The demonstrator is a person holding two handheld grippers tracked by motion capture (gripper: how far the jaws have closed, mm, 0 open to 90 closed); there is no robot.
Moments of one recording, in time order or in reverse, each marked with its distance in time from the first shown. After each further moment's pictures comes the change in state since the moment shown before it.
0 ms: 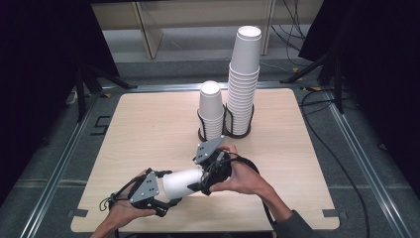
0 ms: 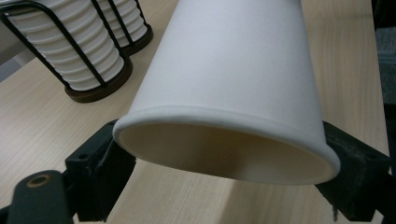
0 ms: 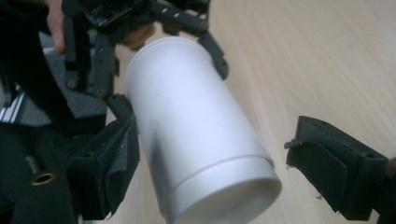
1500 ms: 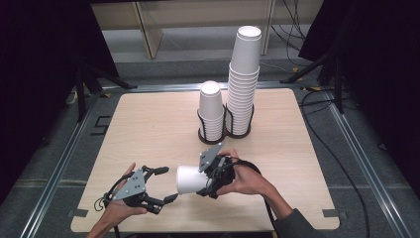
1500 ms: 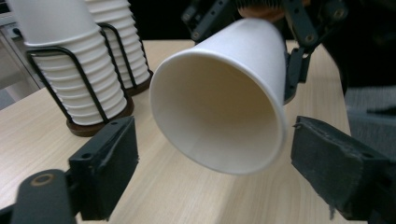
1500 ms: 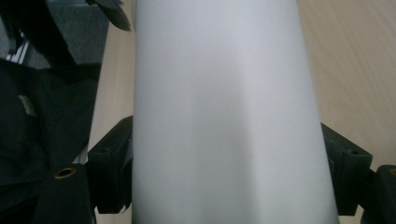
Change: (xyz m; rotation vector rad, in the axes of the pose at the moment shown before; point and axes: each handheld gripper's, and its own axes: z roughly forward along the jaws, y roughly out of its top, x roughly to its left) left arm 0.014 -0.005 -0.017 -0.231 -0.034 -0.104; right arm -0.011 -0.029 0.012 0.116 0.031 -0.032
